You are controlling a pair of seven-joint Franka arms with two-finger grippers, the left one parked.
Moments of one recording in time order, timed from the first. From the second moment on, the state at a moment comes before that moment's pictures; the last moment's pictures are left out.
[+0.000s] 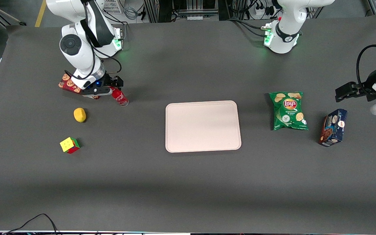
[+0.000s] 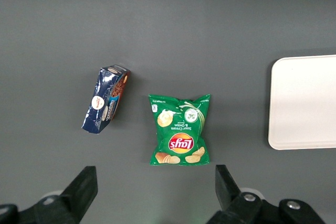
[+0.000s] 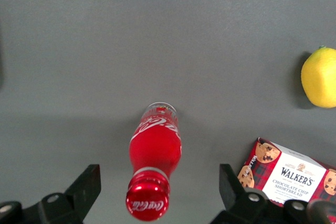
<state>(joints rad) 0.09 -0.26 0.27 -2.64 0.06 2.33 0.25</state>
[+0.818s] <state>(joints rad) 0.09 -0.28 0.27 -2.68 0.08 2.34 0.22</state>
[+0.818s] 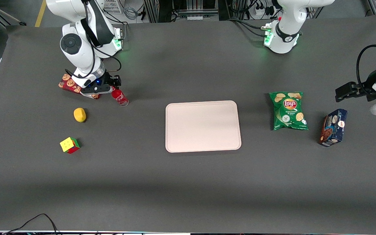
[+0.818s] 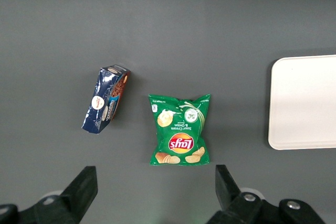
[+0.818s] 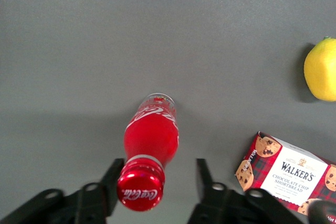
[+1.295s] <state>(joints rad) 0.11 -0.28 0.28 -2.68 0.11 2.37 0.22</state>
